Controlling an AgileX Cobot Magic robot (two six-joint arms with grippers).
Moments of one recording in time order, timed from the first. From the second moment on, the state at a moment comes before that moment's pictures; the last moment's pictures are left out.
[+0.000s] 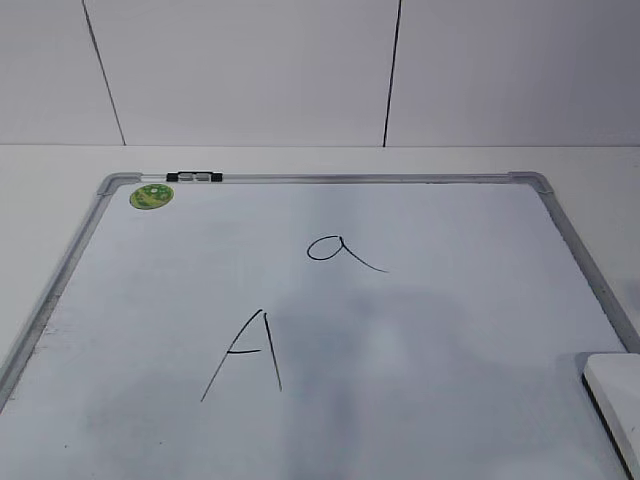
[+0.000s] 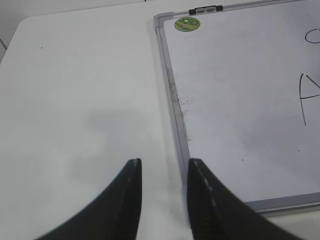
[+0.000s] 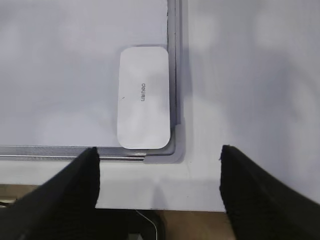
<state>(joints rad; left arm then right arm) 0.01 0.01 -0.51 -0.11 1.11 0.14 -0.01 0.36 -0.66 0.03 1.26 -0.04</state>
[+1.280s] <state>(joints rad) 0.01 0.01 -0.51 -0.11 1.11 0.14 -0.01 0.77 -0.66 0.14 1.25 -0.06</state>
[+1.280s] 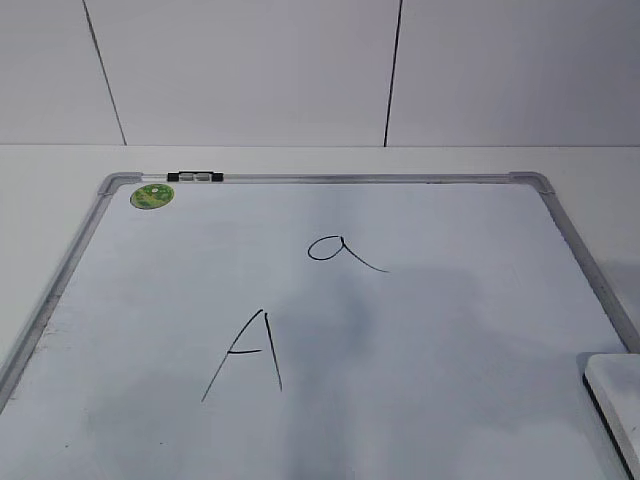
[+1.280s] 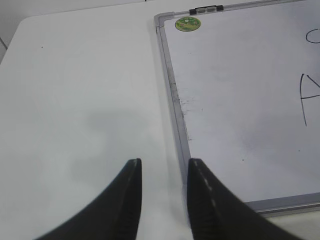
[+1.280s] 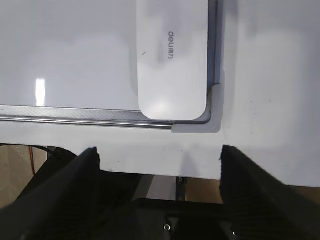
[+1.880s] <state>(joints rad) 0.01 0.01 -0.51 -0.11 1.11 0.14 -0.01 0.89 -0.66 0.18 1.20 -0.06</state>
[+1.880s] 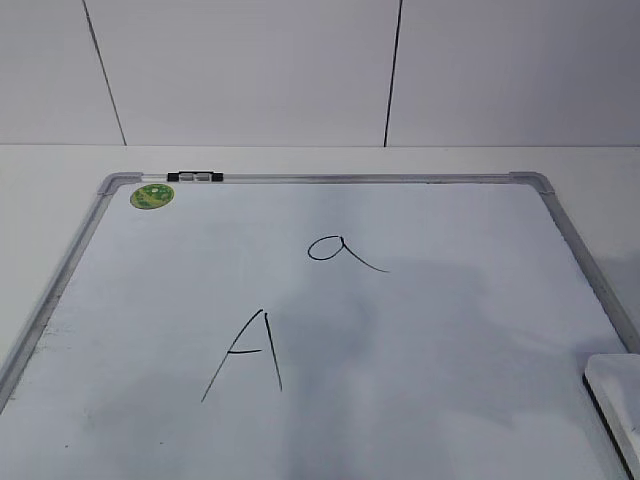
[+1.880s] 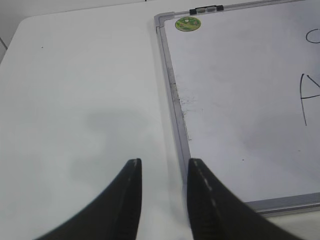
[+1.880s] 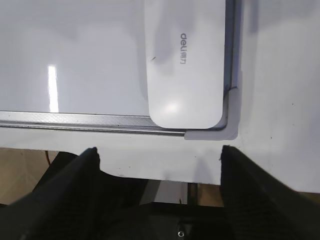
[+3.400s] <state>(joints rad) 0.01 0.01 -0.51 -0.11 1.11 0.14 0.13 1.24 -0.71 0.07 0.99 0.07</state>
